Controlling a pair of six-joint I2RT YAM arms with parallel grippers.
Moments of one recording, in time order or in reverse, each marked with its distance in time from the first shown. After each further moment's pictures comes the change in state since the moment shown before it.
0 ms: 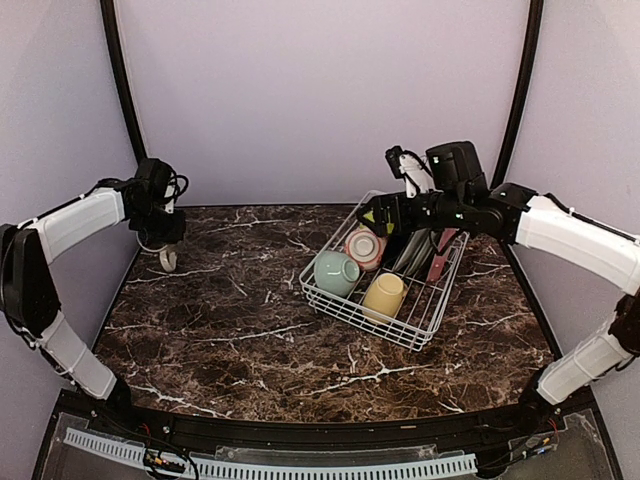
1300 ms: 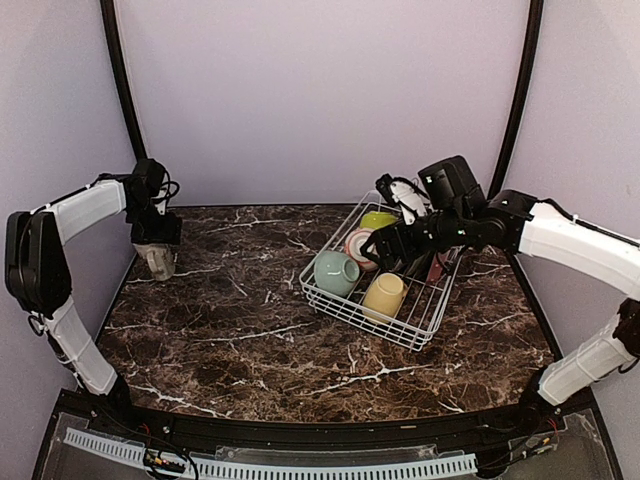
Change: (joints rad) left arm 0.103 0.159 0.120 -0.126 -0.032 0.068; right arm 0.059 -0.033 -0.030 -0.183 0.013 -0.110
